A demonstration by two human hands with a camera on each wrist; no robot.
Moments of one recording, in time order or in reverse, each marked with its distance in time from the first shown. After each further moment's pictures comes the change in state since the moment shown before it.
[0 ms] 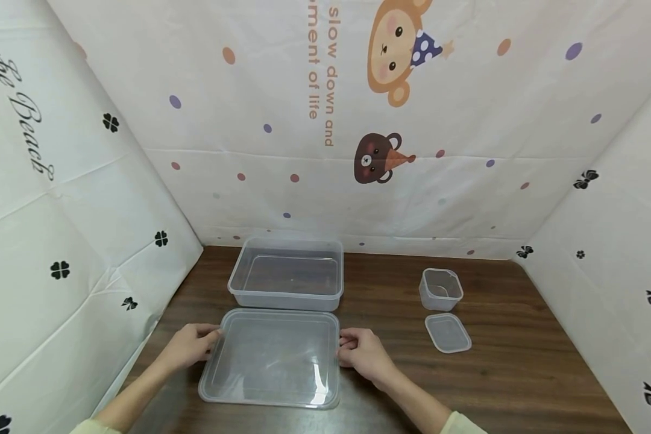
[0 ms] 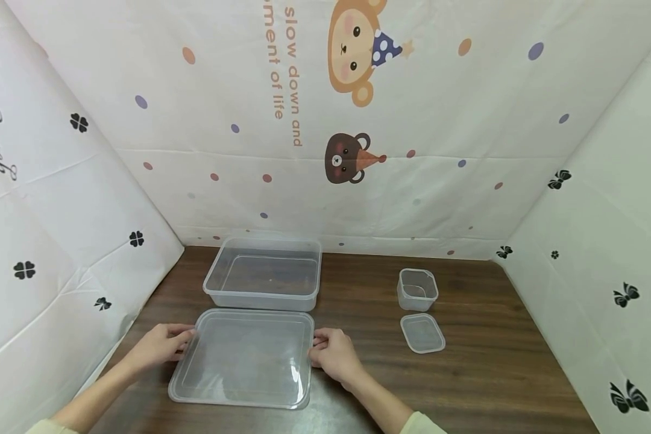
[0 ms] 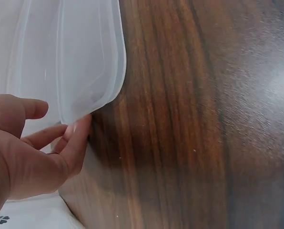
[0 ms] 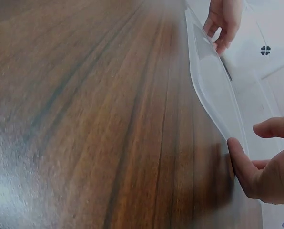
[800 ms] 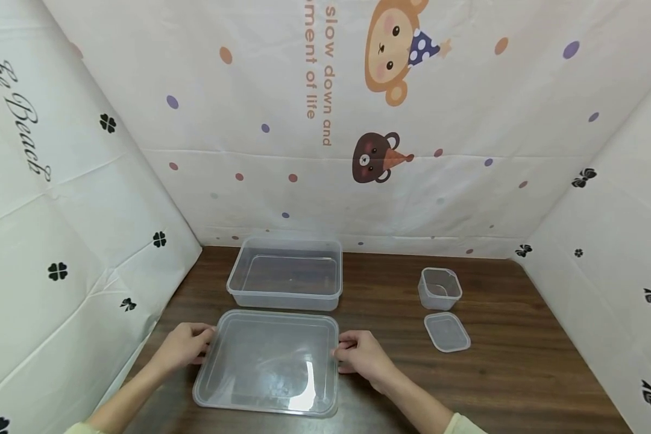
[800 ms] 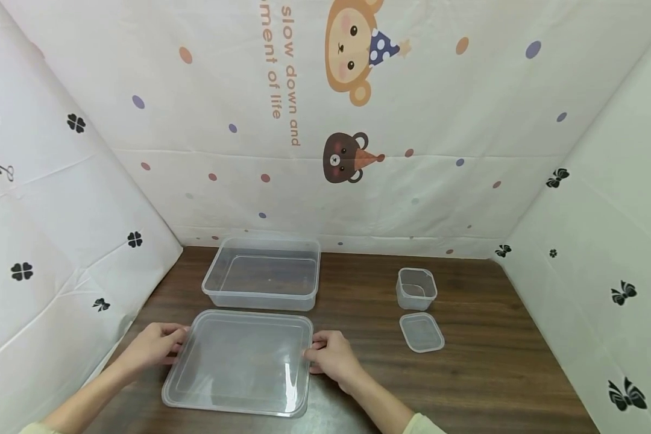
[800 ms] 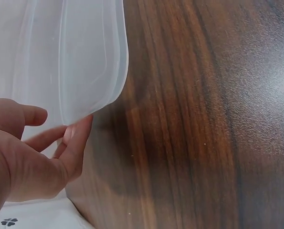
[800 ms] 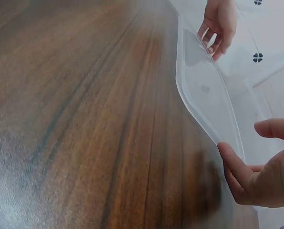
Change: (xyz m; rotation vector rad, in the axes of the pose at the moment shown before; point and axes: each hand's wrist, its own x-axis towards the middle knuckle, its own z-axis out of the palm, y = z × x) left_hand -0.008 0.010 -0.008 -0.034 0.028 -0.058; right_hand -0.009 -0.012 0.002 0.225 -0.064 0.103
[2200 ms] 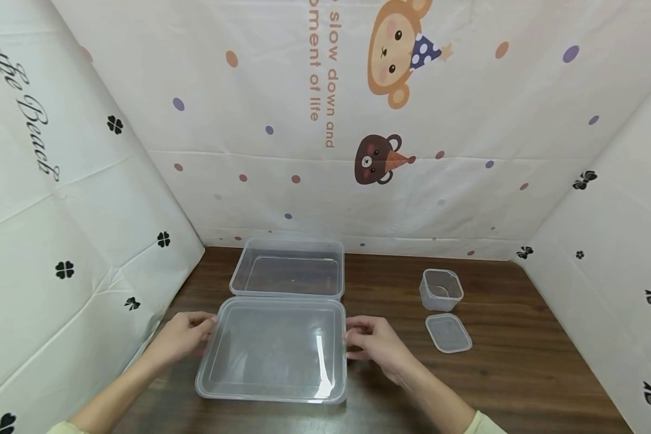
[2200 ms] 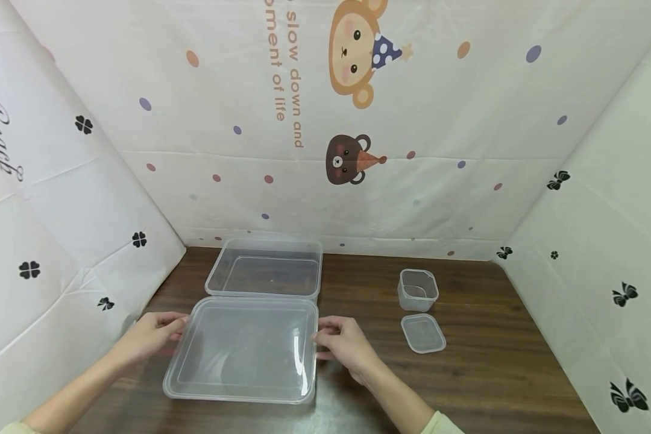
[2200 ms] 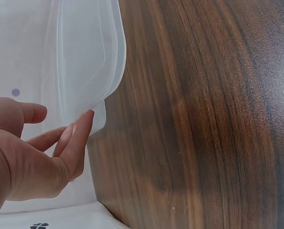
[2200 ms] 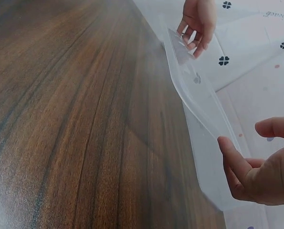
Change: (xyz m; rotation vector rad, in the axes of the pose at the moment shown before) left_hand -0.016 0.029 -0.018 -0.039 -0.018 0.051; right_hand -0.012 -0.042 -0.021 0.074 -0.003 -0.014
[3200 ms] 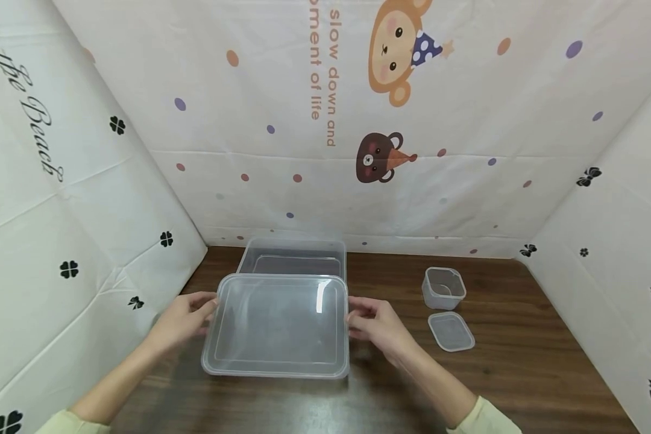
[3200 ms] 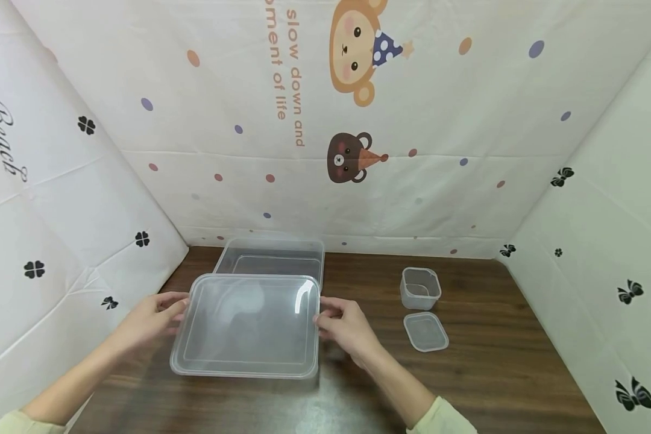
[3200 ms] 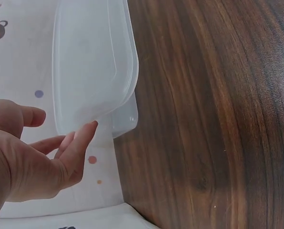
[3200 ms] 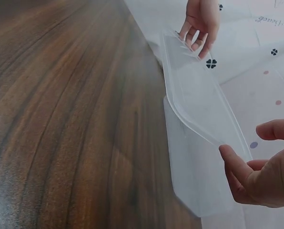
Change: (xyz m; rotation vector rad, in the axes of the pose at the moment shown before) left_hand -0.002 0.030 -0.013 0.039 0.053 0.135; right_hand 0.011 -0.024 0.000 -0.019 0.049 -0.083
